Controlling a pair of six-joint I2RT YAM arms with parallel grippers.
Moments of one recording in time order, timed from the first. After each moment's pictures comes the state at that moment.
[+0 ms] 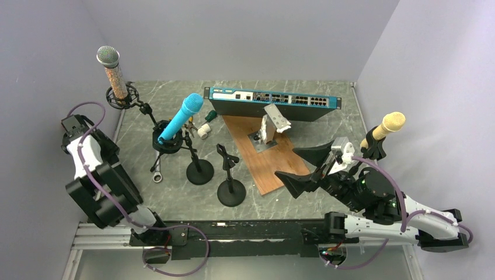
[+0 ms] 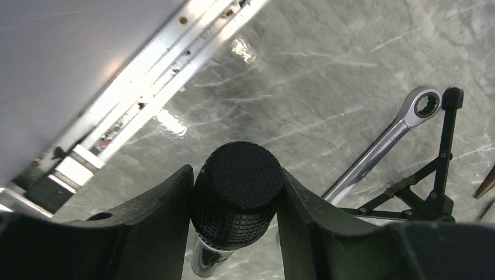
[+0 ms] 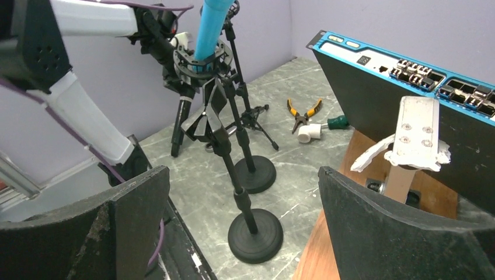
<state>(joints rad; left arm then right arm) 0.69 1.41 1.08 -0.66 0.01 -0.19 1.37 0.43 0.83 -0.24 0.45 0.12</state>
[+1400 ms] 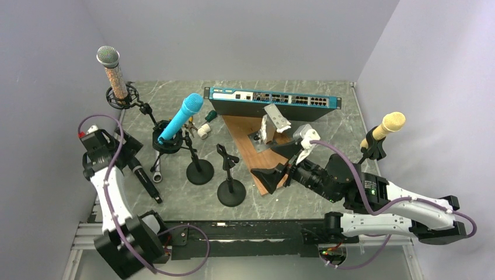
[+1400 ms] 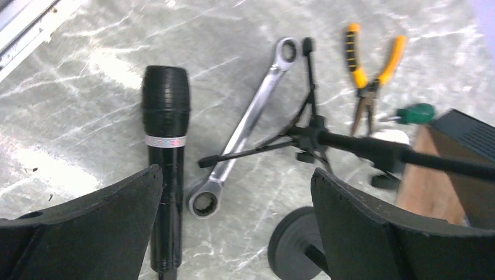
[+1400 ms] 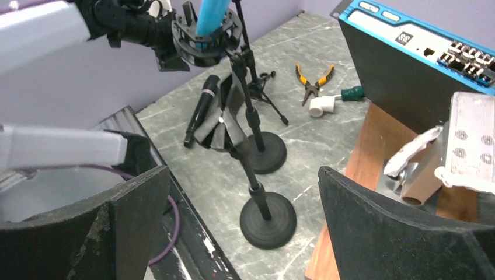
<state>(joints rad) 0.58 1.06 0.79 -0.55 0.20 -0.43 1.37 0.74 1.02 -0.33 0.44 0.20</state>
